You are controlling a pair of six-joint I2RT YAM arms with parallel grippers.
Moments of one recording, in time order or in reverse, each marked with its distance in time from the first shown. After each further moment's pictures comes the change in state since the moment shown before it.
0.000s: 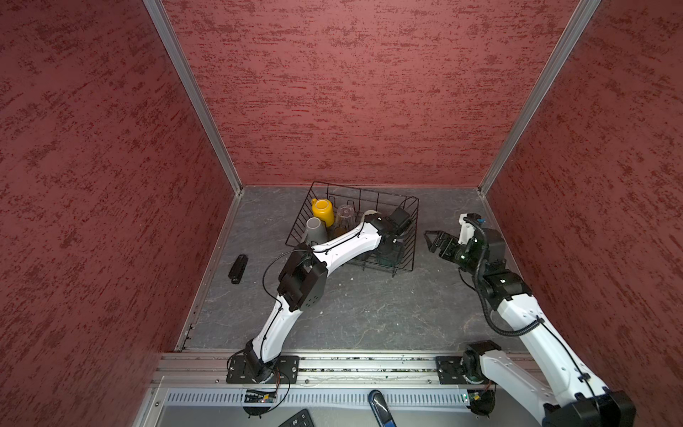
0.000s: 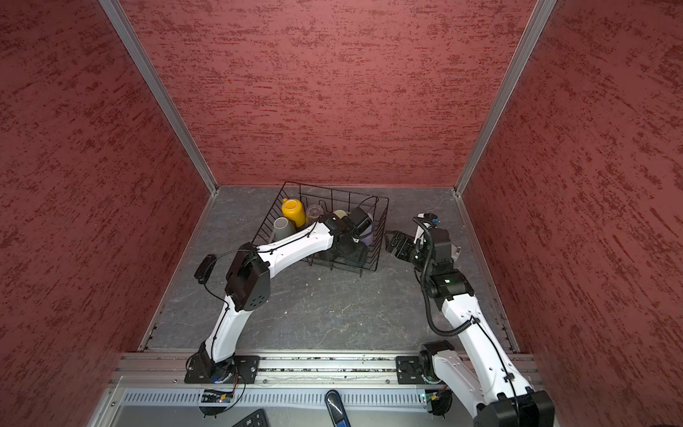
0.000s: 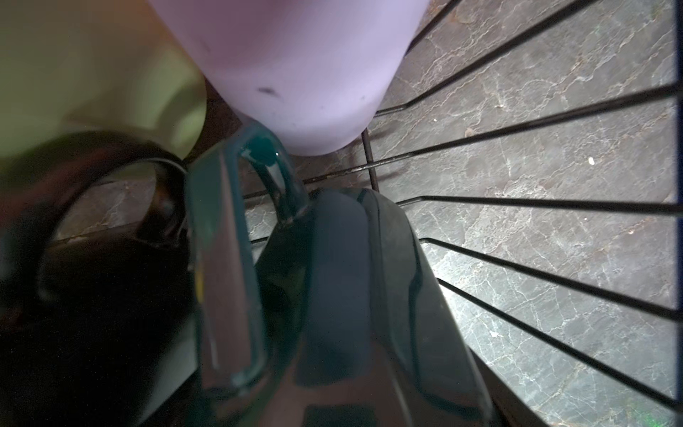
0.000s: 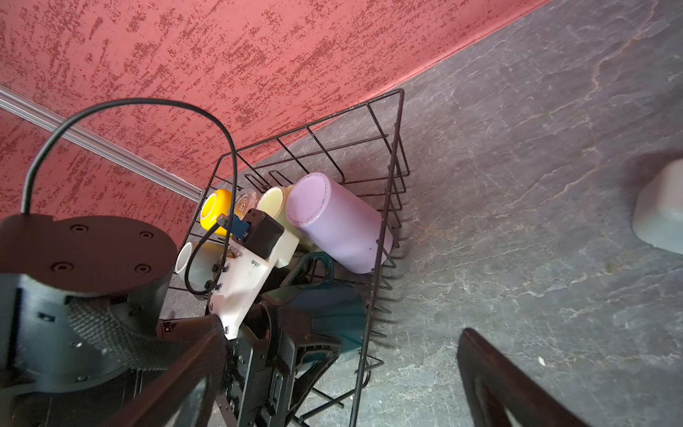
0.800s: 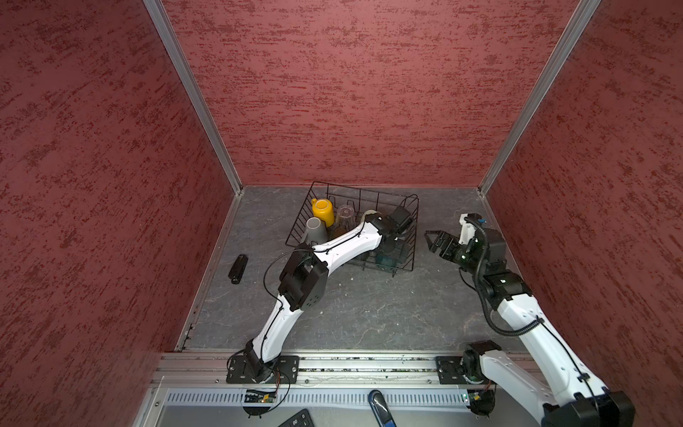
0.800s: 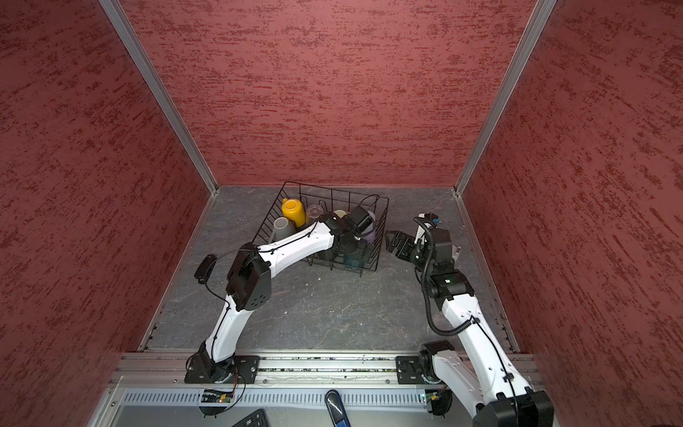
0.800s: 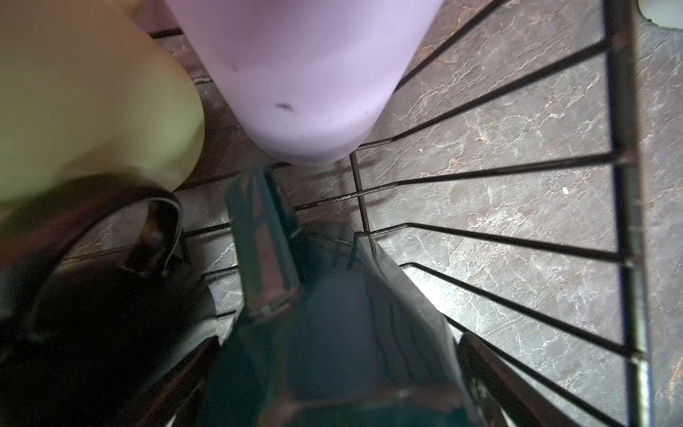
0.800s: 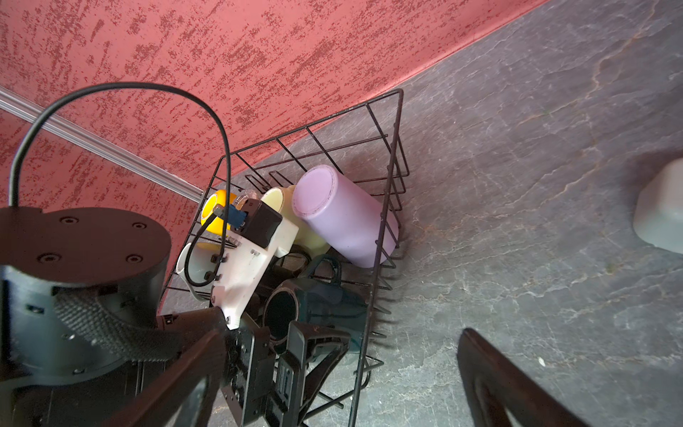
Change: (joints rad) left arm -0.001 0.005 0.002 0.056 0.000 -0.019; right arm -0.010 0.000 -0.002 0.005 -0.010 0.000
